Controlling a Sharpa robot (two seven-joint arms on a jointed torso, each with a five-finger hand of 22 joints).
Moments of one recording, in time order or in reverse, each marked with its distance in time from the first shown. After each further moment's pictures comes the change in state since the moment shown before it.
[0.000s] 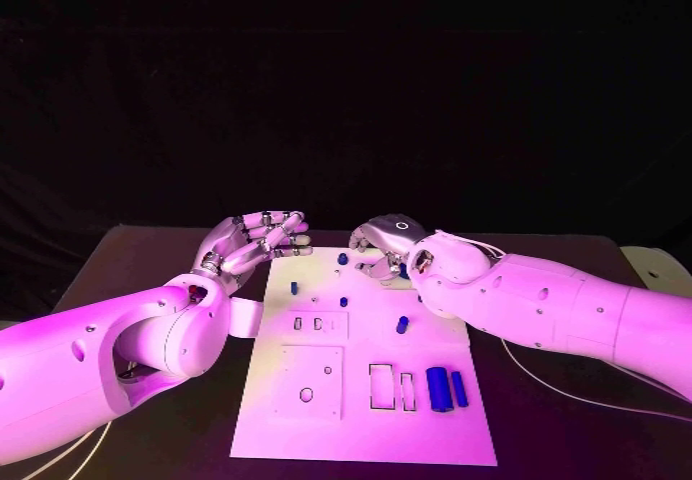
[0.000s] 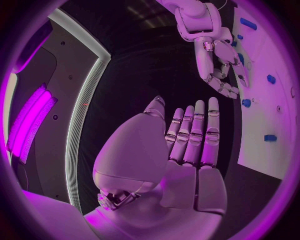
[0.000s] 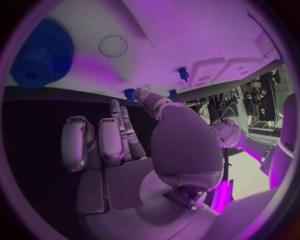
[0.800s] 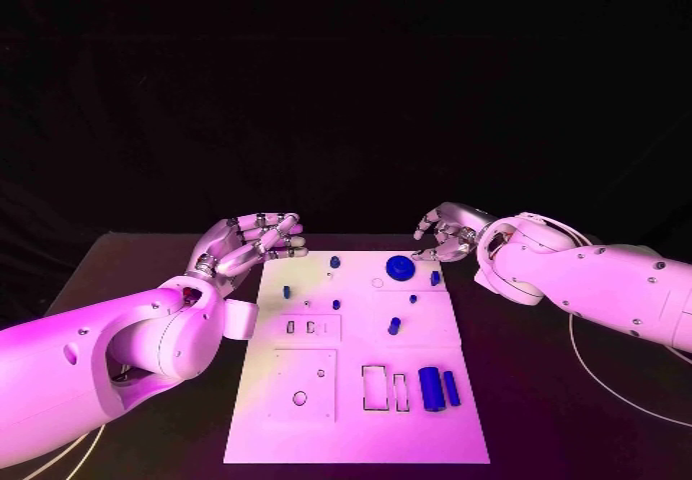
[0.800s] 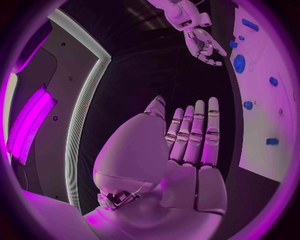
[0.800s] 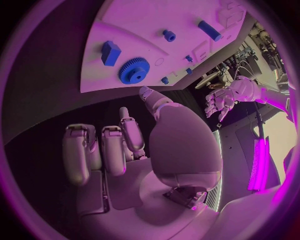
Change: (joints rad) left arm 0.000 -0.011 0.000 0.001 0.000 0.000 -0.002; left_hand 0.008 0.000 0.000 0.000 0.000 0.000 0.000 0.000 -0.001 0.000 0.000 0.000 0.000 0.000 0.000 -0.004 0.000 0.000 0.000 0.000 0.000 -0.001; right arm 0.057 -0.263 0.016 0.127 0.414 0.127 -0.082; right_hand 0.004 -0.004 -0.201 0.075 0.064 -0.096 -0.011 0.108 0.082 0.289 -0.042 1.227 1.158 0.009 -0.037 0.193 0.301 -0.012 0.093 -0.039 0.099 0.032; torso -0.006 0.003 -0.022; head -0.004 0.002
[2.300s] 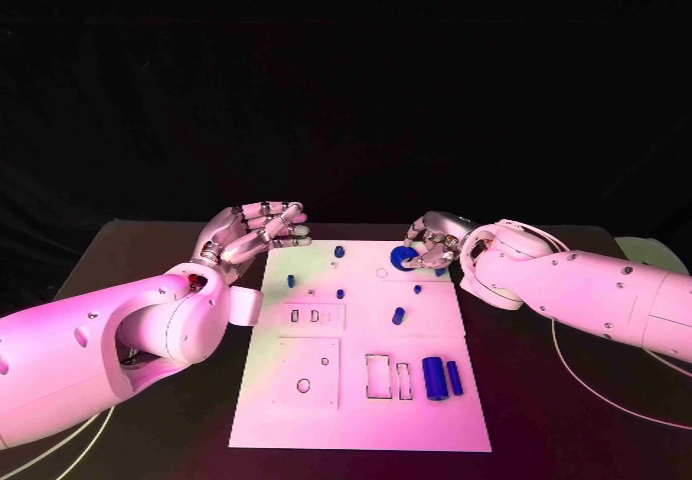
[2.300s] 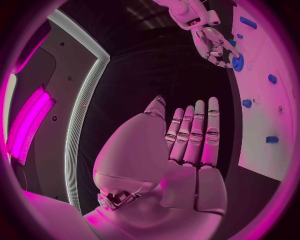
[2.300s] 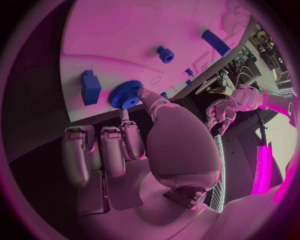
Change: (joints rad) left arm 0.000 0.009 0.000 -0.016 0.000 0.001 -0.006; left_hand 0.000 0.000 0.003 -0.003 0.000 0.000 0.000 0.000 0.000 0.000 0.000 -0.005 0.000 -0.004 -0.004 0.000 0.002 0.000 0.004 0.004 0.000 -0.002; right arm -0.041 0.079 -0.014 -0.038 -0.033 0.008 -0.036; right_hand 0.031 0.022 -0.018 0.004 0.003 -0.021 0.003 0.028 0.007 0.045 0.009 0.089 0.028 0.000 0.007 0.025 -0.001 -0.004 0.000 0.007 0.034 -0.001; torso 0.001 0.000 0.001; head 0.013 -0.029
